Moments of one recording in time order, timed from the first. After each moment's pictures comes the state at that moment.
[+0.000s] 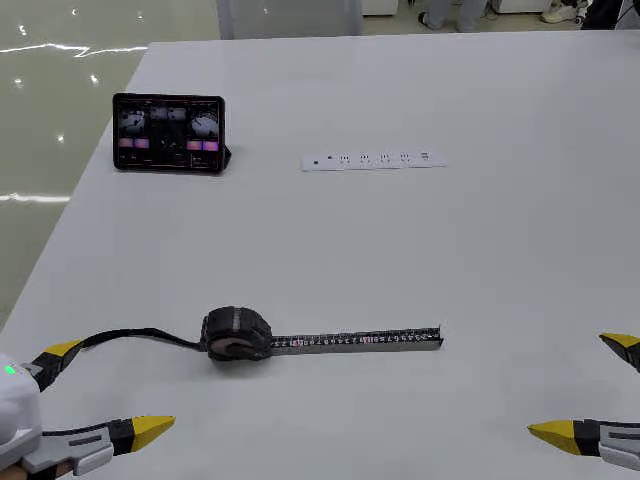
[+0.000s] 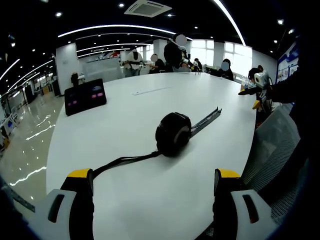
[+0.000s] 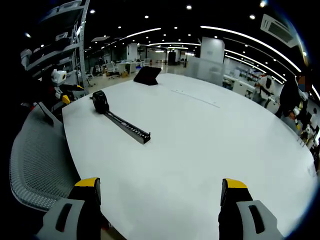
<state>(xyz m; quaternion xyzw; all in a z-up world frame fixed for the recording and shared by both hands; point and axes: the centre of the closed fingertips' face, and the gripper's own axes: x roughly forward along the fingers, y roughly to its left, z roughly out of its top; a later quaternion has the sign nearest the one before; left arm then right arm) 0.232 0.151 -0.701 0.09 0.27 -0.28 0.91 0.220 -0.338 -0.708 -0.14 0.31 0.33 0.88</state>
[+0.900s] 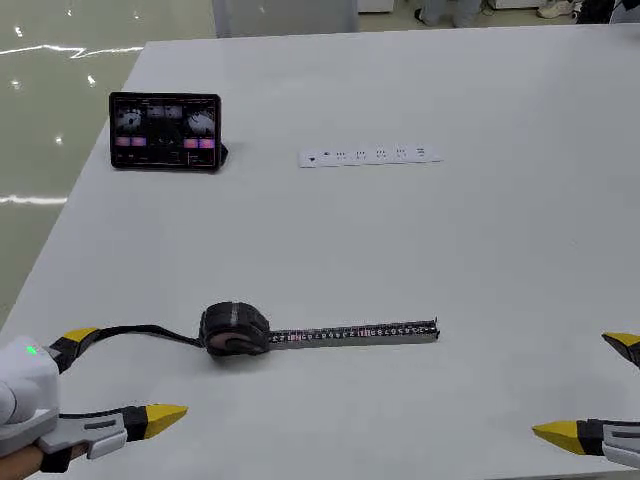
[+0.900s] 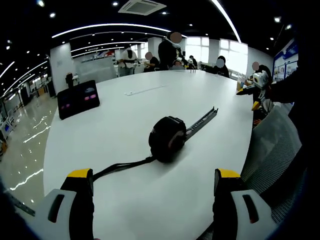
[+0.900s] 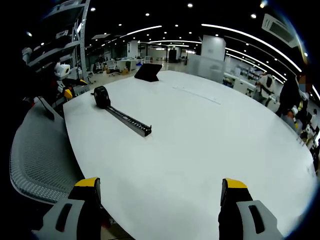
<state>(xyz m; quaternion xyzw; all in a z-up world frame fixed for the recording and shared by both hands) 0.239 0.137 -0.698 0.10 0.29 -0.30 0.90 0.210 -0.345 -0.713 -0.15 0.32 0.33 0.87</state>
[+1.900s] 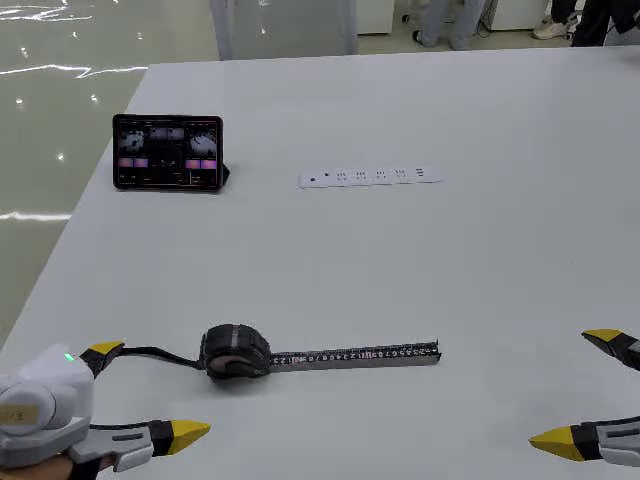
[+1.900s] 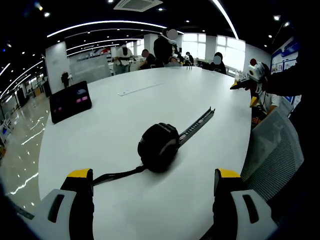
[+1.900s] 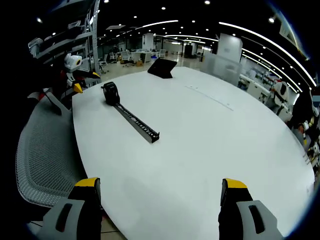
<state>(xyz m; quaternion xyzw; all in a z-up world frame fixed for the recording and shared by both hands) 0.249 0.103 -0.693 0.11 0.29 -0.32 0.90 0.225 -0.325 -0.702 -0.19 0.35 0.39 0.83</state>
